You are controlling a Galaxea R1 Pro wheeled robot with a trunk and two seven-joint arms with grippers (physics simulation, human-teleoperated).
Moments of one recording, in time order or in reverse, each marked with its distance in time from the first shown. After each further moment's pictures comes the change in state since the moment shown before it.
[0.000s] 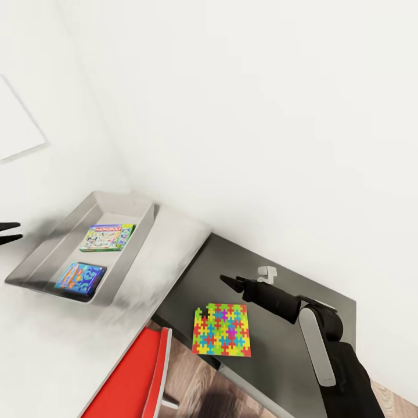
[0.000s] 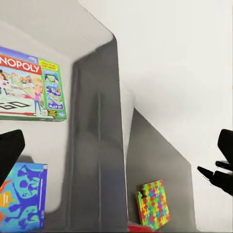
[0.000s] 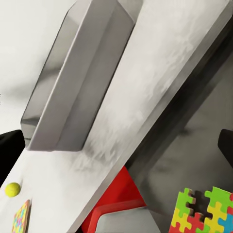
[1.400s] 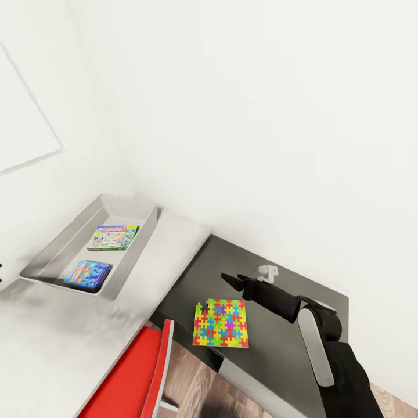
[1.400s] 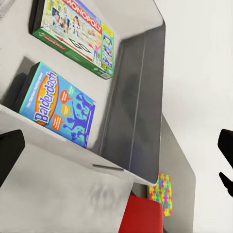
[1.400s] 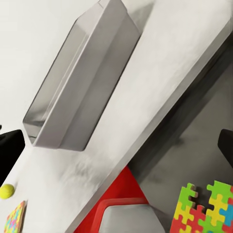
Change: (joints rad) left arm 0.007 0.041 -0.004 0.466 -0.038 -0.228 -0.029; right arm 0.000 0.002 0.002 0.012 0.012 -0.052 -0.015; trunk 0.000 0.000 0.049
